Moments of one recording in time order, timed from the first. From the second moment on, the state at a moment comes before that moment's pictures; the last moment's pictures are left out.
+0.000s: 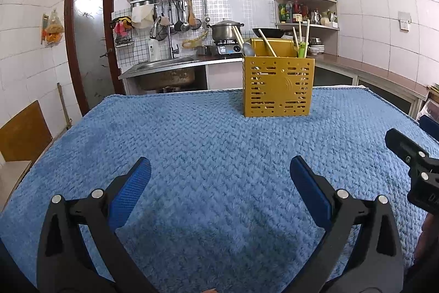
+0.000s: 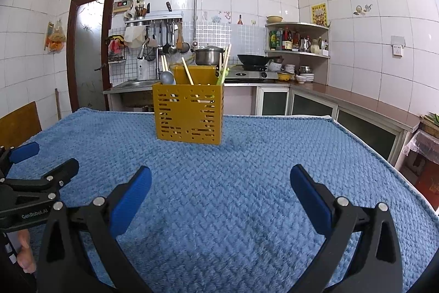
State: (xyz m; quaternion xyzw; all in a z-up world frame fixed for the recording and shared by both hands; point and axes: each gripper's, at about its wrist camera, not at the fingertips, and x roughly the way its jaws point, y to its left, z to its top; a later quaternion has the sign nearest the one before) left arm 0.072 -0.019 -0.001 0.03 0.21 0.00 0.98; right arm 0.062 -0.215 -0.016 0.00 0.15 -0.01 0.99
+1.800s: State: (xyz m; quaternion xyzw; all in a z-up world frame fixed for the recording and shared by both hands) left arm 0.064 -0.017 0.004 0.03 0.18 0.00 0.98; right arm 0.056 -0.216 -0.015 0.01 0.14 -0.01 0.99
